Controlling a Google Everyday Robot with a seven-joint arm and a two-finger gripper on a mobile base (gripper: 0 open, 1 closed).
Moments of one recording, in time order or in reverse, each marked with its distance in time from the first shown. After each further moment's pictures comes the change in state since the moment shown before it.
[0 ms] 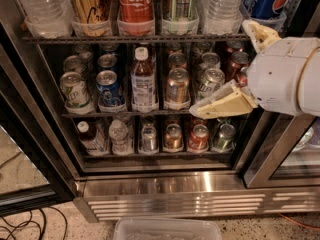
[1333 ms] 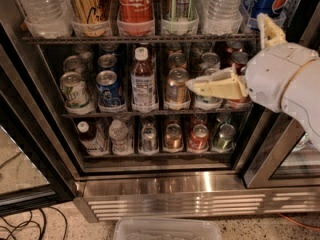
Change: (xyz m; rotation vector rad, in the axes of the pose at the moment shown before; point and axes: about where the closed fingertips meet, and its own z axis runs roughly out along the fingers) arm 0.006 -0.036 0.022 0.214 -0.175 0.143
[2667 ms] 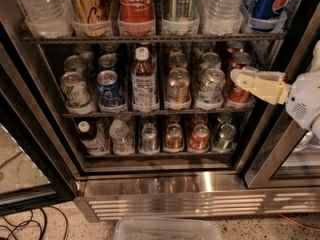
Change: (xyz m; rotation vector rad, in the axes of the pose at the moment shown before) arm 0.066 -0.074 -0.047 0.306 -0.071 0.303
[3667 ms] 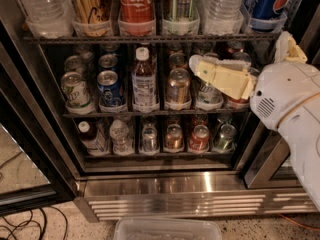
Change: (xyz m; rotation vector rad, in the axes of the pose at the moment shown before) arm -0.058 0.081 -0.006 -0.090 -0.078 0.166
